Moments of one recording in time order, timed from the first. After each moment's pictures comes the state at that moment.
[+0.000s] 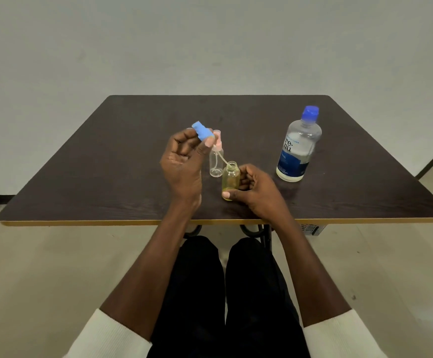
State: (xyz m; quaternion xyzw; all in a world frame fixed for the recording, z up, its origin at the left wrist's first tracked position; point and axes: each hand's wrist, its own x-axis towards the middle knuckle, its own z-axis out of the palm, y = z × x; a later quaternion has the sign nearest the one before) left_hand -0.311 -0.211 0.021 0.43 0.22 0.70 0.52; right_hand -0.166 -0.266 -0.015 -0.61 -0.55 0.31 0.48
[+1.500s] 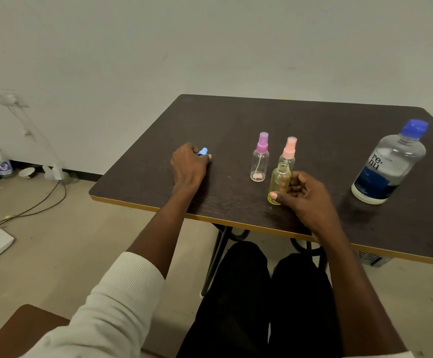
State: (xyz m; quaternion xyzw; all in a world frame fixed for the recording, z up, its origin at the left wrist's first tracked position) left_hand -0.436 -0.092 -0.024 0.59 0.67 0.43 0.16; right_hand -0.201 -0.245 -0.017 -0.57 -0.55 0.34 0.51
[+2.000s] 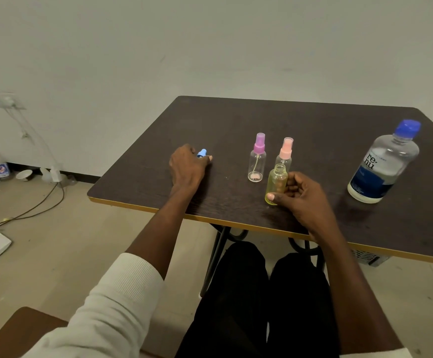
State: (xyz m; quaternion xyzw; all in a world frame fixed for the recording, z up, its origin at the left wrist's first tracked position) left_hand -0.437 -0.094 -0.023 0.60 0.67 0.42 0.15; right_hand -0.199 -0.242 -0.021 -0.57 -0.56 0.34 0.50
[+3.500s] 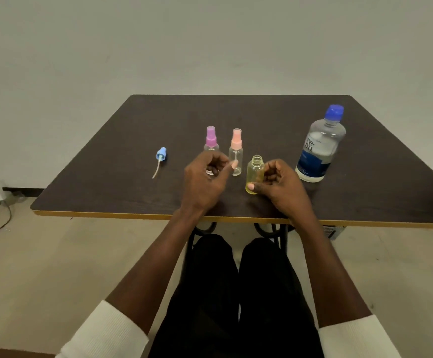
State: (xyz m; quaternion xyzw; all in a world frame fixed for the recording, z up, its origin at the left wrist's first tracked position) left_hand -0.342 -0.200 -0.017 0.72 0.33 0.56 0.24; right_hand -0.162 -0.266 -0.014 -0.64 -0.52 0.29 0.50
